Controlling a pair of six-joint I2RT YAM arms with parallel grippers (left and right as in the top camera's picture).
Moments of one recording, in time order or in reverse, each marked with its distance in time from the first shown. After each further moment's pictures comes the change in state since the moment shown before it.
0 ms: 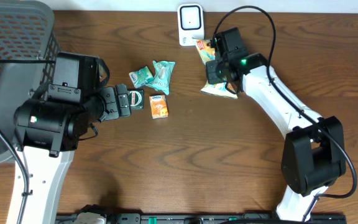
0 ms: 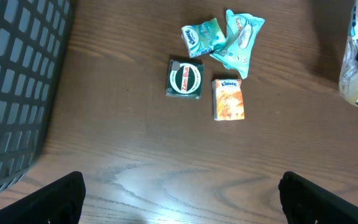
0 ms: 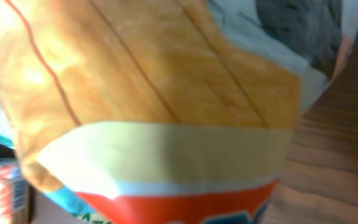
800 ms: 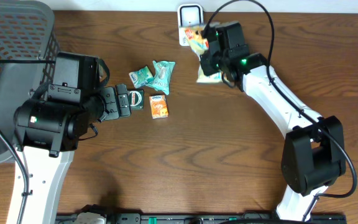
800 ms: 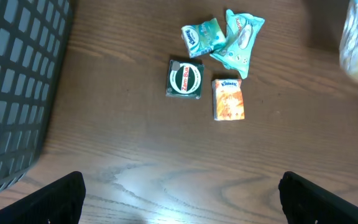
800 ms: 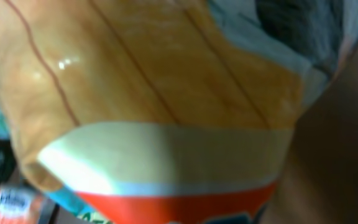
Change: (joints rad) left arm 0.000 0.000 0.000 0.000 0.000 0.000; right arm -0.005 0.002 0.001 0.232 -0.088 -0.170
